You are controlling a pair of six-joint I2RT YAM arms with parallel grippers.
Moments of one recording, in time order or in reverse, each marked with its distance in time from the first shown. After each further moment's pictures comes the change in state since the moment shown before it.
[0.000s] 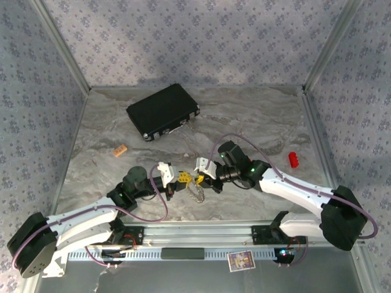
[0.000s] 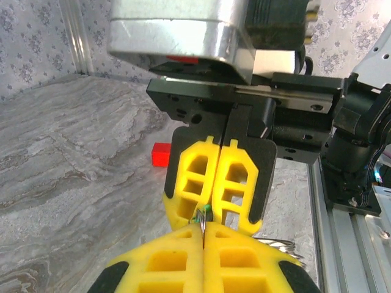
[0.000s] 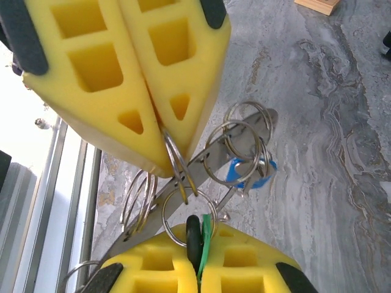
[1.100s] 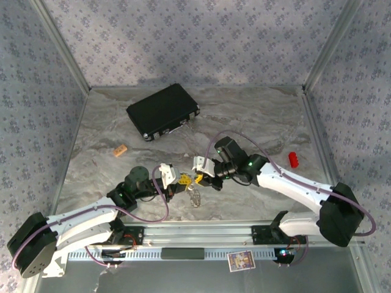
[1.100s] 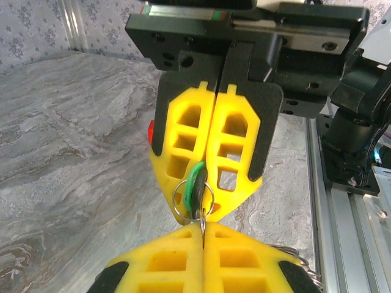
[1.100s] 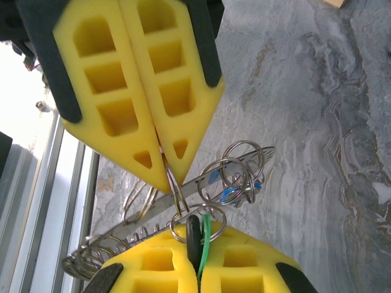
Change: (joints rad) left arm 0.000 0.000 0.000 -0.072 0.001 0.018; right arm 0.003 0.054 0.111 -0.158 0.016 -0.097
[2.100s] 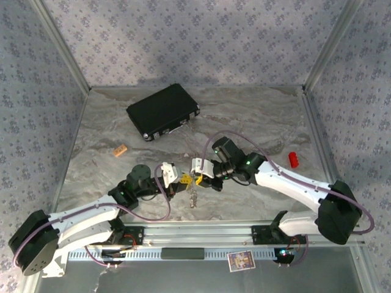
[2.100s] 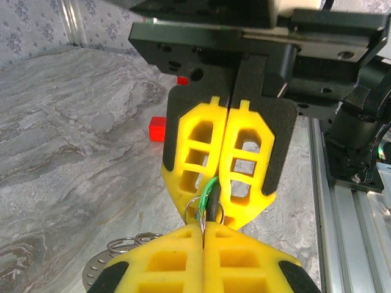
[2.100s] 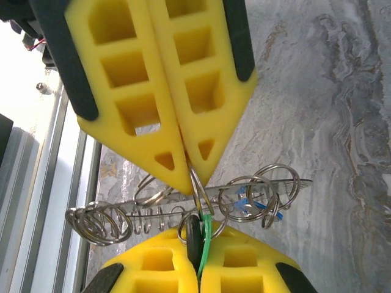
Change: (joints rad) left arm 0.000 0.042 0.034 -0.026 0.004 0.020; right arm 0.014 0.012 0.035 -0.063 0.021 -0.030
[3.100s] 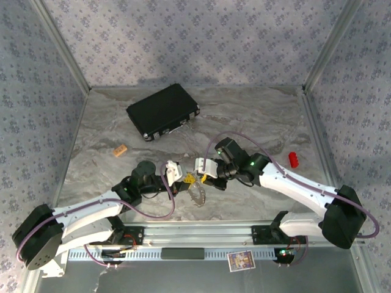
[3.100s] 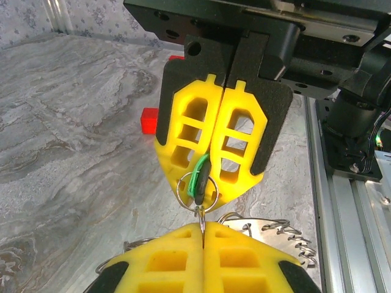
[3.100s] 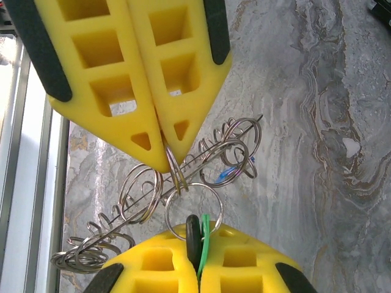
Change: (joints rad) left arm -0.003 0.063 0.053 -0.049 0.022 0.034; right arm -0.006 -0.045 0.000 -0.072 0.129 -0.027
